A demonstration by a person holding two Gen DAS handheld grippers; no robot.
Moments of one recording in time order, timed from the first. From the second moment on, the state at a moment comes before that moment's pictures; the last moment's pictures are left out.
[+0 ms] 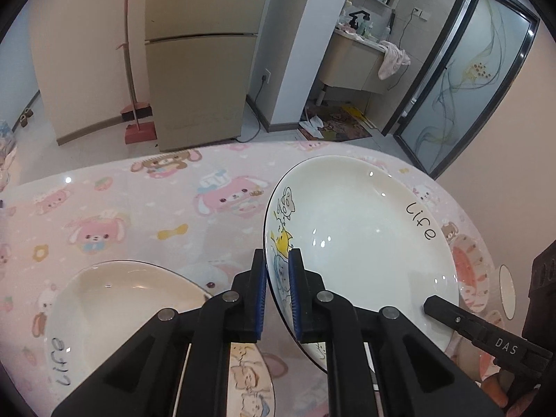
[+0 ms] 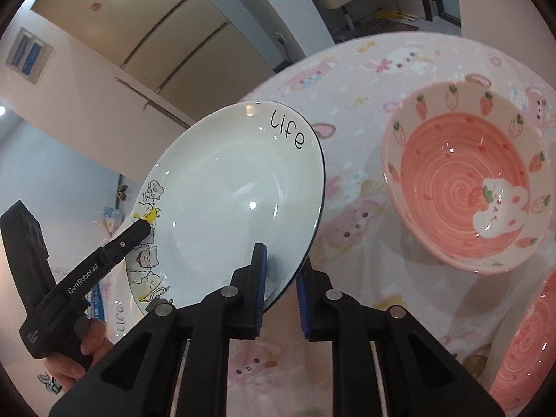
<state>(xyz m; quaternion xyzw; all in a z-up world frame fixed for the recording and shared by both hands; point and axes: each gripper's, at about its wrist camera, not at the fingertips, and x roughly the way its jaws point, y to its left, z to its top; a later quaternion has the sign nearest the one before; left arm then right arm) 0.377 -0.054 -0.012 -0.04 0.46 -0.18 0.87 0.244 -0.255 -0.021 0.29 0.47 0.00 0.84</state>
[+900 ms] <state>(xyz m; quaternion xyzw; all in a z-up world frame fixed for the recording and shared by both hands) 0.233 0.122 0.054 -0.15 0.38 -0.08 0.91 0.215 -0.113 0.072 0.18 0.40 0.16 0.88</state>
